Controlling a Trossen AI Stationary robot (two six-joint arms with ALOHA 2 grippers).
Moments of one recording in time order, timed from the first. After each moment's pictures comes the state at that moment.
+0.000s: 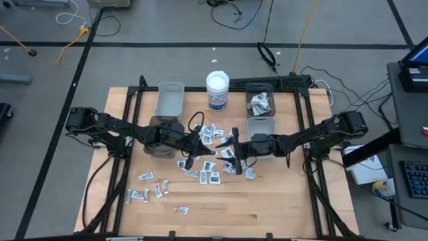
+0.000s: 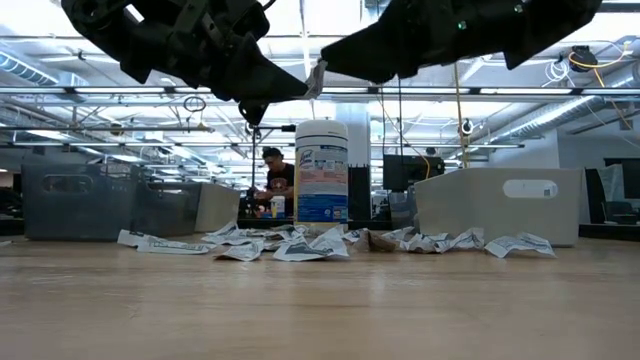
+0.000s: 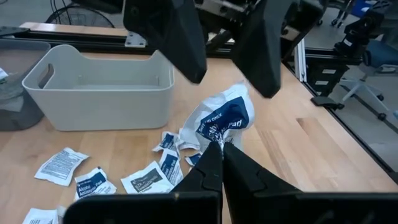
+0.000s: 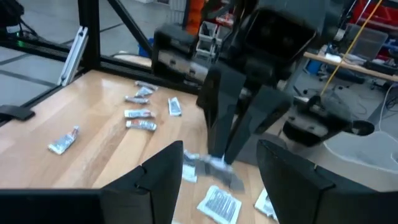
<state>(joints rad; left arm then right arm) 0.00 1.46 0.66 0.48 0.22 -0.06 0.13 1.53 0.73 0.64 0.07 -0.19</state>
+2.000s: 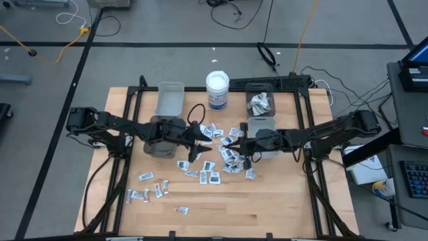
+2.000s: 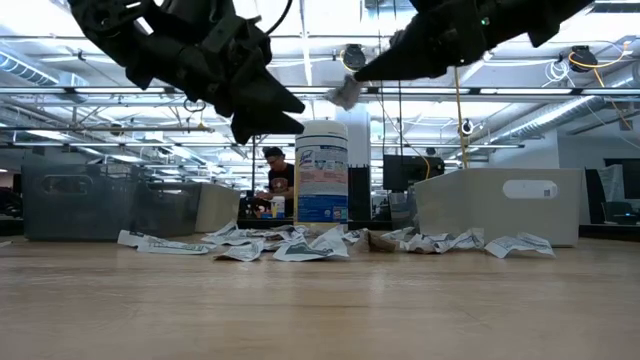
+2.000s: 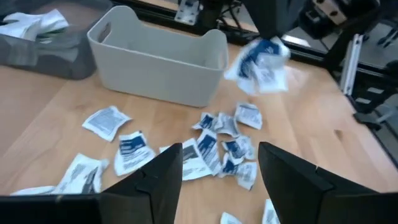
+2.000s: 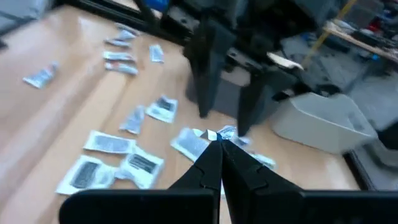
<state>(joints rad) 0.07 1.46 0.66 0.41 0.15 -0.21 0.11 1.34 0.73 0.26 0.15 -0.28</state>
